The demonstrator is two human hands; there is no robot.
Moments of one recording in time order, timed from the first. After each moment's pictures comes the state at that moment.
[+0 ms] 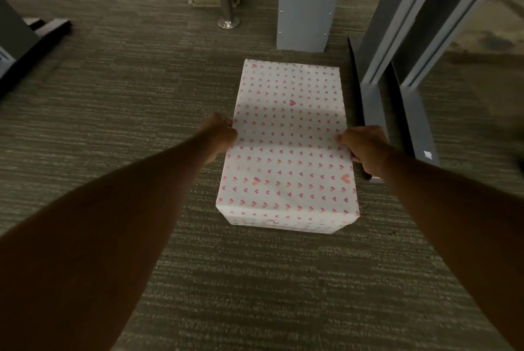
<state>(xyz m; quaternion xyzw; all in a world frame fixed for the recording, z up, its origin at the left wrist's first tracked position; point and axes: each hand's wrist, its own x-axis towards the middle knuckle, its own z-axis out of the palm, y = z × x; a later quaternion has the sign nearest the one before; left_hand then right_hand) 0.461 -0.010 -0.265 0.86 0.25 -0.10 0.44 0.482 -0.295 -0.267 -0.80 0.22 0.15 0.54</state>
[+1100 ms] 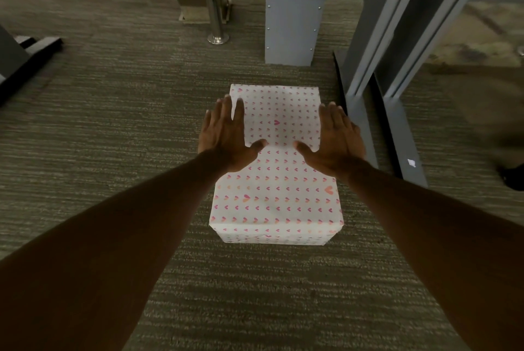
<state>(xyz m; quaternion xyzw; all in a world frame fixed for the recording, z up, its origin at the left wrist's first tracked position) 0.461 -0.045 -0.255 1.00 0.01 0.05 0.06 0.483 -0.278 -0.262 -0.99 -0.10 -0.02 0.11</state>
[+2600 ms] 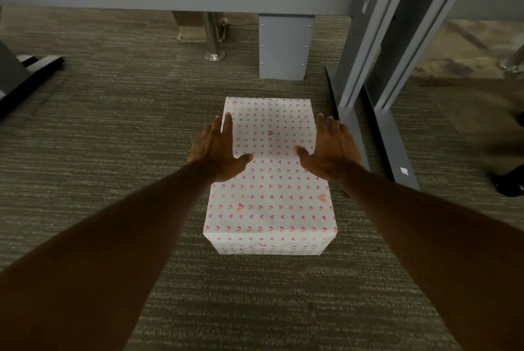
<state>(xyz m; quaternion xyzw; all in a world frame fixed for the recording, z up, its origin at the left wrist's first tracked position) 0.461 -0.036 -0.258 0.99 0.01 0.00 0.11 0.484 -0.282 -0.257 -0.99 -0.07 -0.03 0.12</state>
